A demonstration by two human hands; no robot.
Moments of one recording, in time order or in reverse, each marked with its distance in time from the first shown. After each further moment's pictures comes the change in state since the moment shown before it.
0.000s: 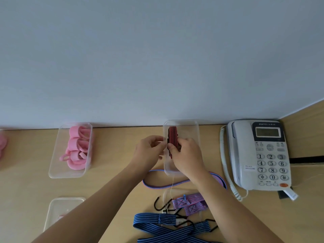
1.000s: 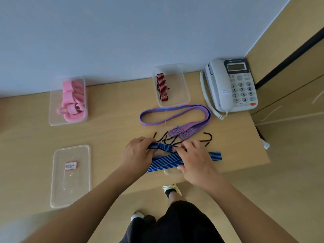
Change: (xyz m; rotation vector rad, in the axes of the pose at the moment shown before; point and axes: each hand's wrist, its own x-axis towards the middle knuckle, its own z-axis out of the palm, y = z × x) left_hand -0.135 -0.152 -0.036 0.767 -0.055 0.605; right_hand -0.222 0.088 0.045 -0.632 0.055 -0.385
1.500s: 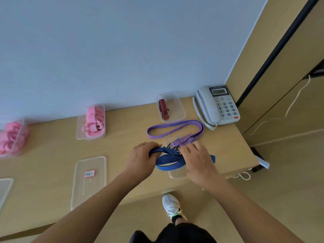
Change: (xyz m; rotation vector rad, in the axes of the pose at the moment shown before) left_hand -0.039 0.029 -0.053 -0.139 0.084 0.060; right_hand -0.025 -0.028 -0.045 -0.079 0.266 0.008
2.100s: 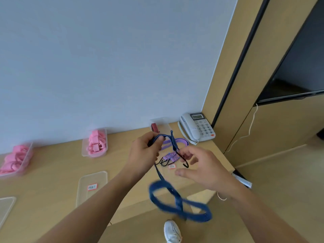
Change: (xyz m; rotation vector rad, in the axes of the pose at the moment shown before) left_hand -0.066 0.094 -0.085 -0.605 0.071 0.097; right_hand -0.068 -0.067 -0.174 0.750 0.045 0.211
